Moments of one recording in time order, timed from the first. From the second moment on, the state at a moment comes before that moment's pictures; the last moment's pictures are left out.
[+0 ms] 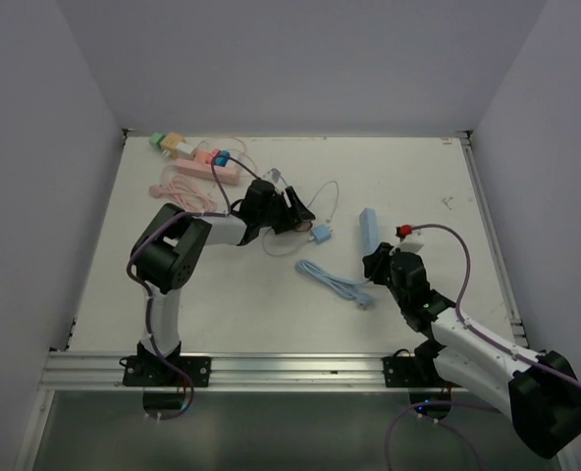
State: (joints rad) left arm -0.52 2.04 1.11 0.36 0.28 -0.88; right arm 0.52 0.89 0.24 0.20 0.29 0.56
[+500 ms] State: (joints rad) left arm -0.52 1.70 1.00 0.14 0.22 -0.80; right arm 0.46 0.82 0.40 -0.22 0.65 0.66
